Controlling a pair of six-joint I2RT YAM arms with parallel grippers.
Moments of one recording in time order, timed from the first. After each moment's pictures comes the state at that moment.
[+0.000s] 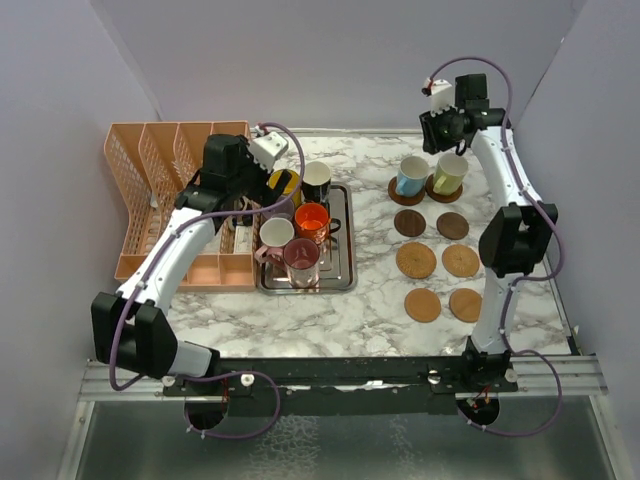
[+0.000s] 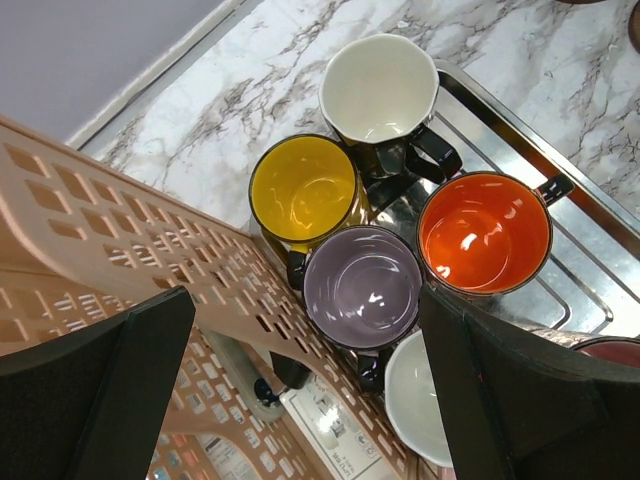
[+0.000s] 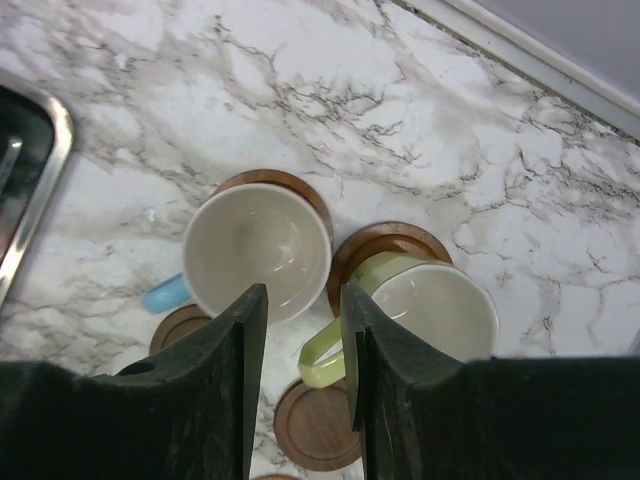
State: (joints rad) left arm -0.27 1.37 1.23 -0.34 0.25 0.37; right arm 0.08 2.14 2.16 -0.82 -0.20 -0.36
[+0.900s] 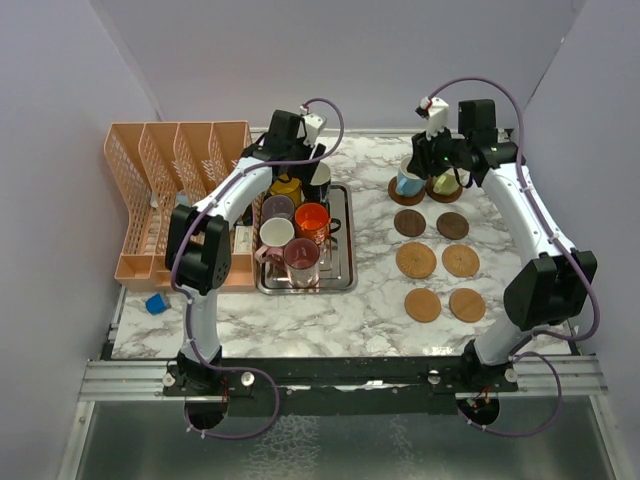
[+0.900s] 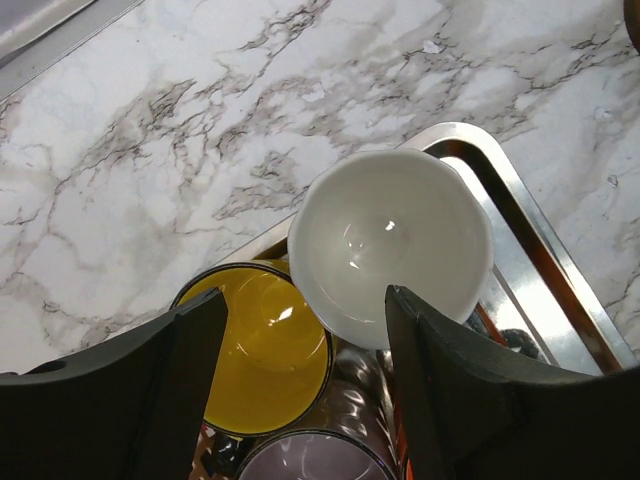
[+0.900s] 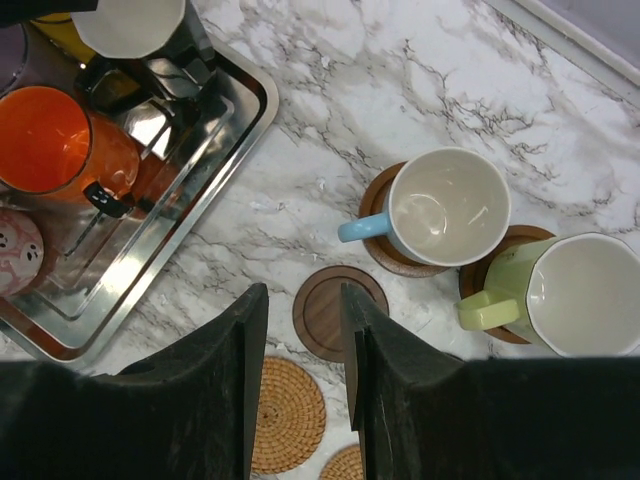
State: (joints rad) left arm -0.39 2.01 1.75 -0.43 0.08 0.14; right arm 0.16 1.66 1.62 -0.64 -0.41 -0.31
